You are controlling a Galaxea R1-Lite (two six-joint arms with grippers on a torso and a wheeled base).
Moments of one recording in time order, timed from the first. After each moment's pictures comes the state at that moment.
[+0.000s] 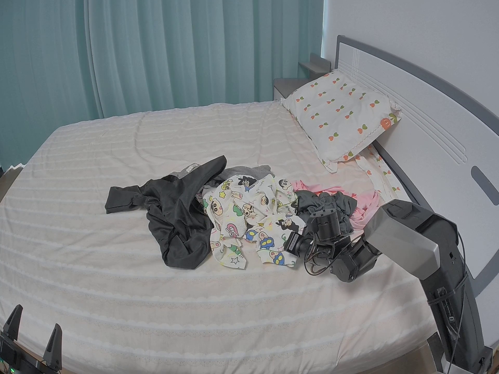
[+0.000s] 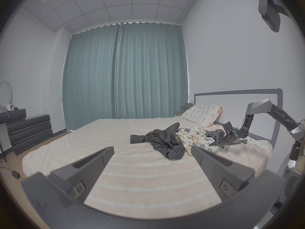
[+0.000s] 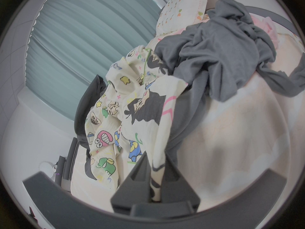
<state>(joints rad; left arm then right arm) 0.01 0.02 -0.02 0.00 0.03 0.01 0.45 2.65 -1.37 -0.75 0.05 0.79</state>
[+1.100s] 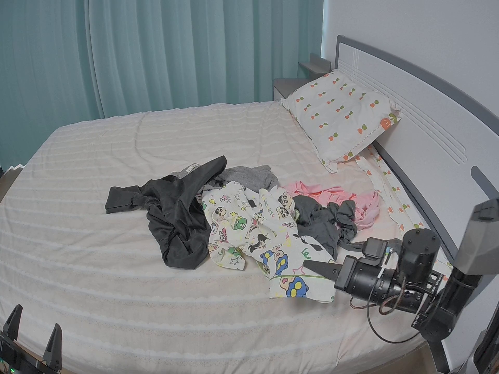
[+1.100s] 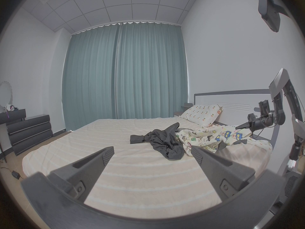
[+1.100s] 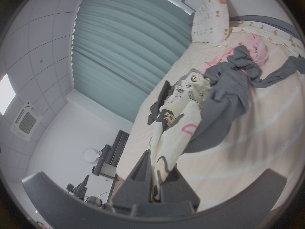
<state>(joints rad) 0.01 0.02 -0.02 0.00 0.03 0.02 0.61 1.99 -0.25 -1.55 0.28 0.88</state>
